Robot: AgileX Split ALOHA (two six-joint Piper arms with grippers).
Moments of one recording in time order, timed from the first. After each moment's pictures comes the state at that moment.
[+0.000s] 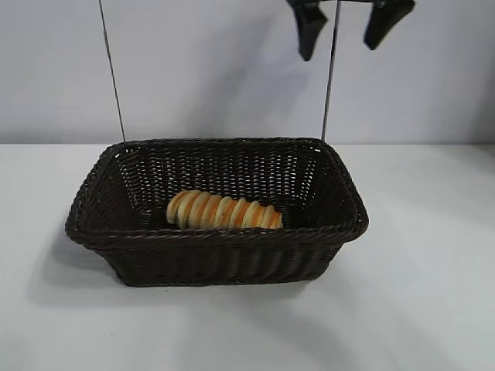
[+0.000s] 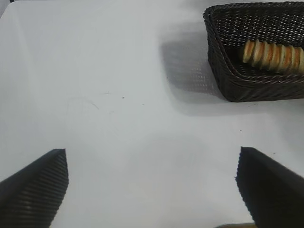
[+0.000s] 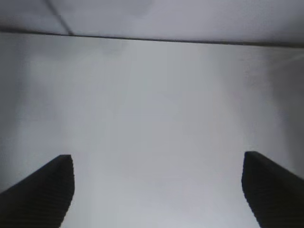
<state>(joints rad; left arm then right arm) -0.02 -0.02 -0.49 -0.09 1.13 0.09 -0.05 2.11 -2.20 -0.09 1.24 -0.05</state>
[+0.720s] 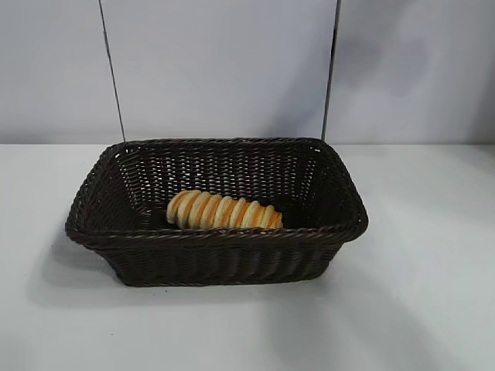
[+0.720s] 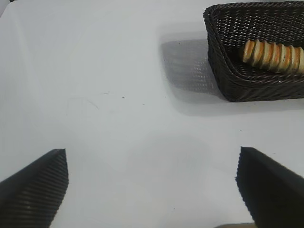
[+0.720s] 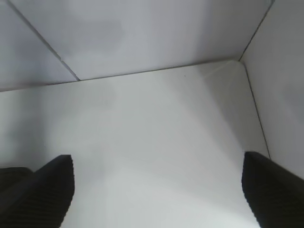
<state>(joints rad) -0.02 -0.02 -0.49 -0.09 1.13 0.09 -0.18 1.19 -1.73 0.02 1.26 -0.06</state>
